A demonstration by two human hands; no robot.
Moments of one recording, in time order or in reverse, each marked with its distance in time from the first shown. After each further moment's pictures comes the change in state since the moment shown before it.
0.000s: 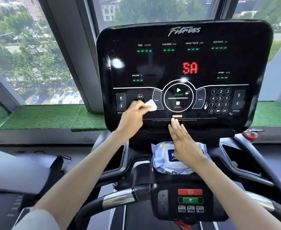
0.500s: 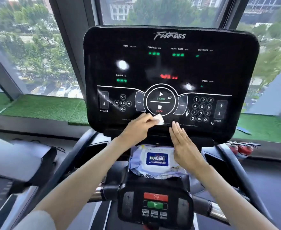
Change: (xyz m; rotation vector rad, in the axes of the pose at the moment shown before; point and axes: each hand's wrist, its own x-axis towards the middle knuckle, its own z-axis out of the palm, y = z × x) left_hand 0.004 0.069 0.051 0.056 -0.010 0.183; right_hand -0.022 0.079 0.000 0.056 0.112 -0.092
